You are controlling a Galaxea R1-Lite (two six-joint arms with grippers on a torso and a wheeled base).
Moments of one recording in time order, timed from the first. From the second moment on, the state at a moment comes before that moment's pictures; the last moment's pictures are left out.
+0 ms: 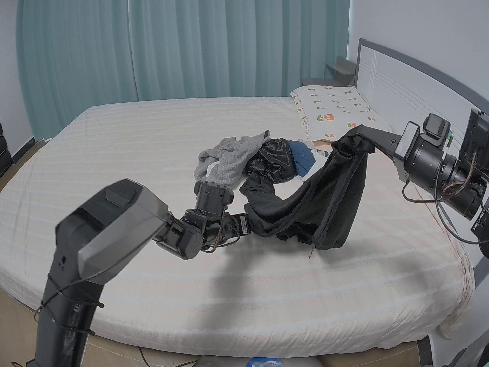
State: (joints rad) left arm -0.48 2.46 -1.44 -0.48 -0.03 -0.48; right arm 0.41 1.53 -0.75 -0.87 0.20 0.70
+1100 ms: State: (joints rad) left arm -0.49 1.70 -0.85 -0.52 0.01 -0.79; right arm 0.40 1.80 -0.71 -1.04 0.20 0.81
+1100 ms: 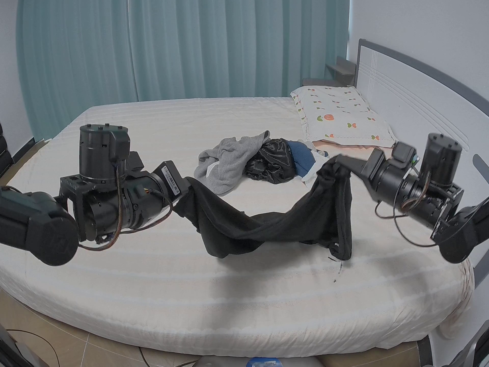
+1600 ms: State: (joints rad) left arm -0.56 1.79 -0.70 -0.66 -0.04 -0.83; right arm 0.52 1.92 -0.62 -1.14 0.16 0.84
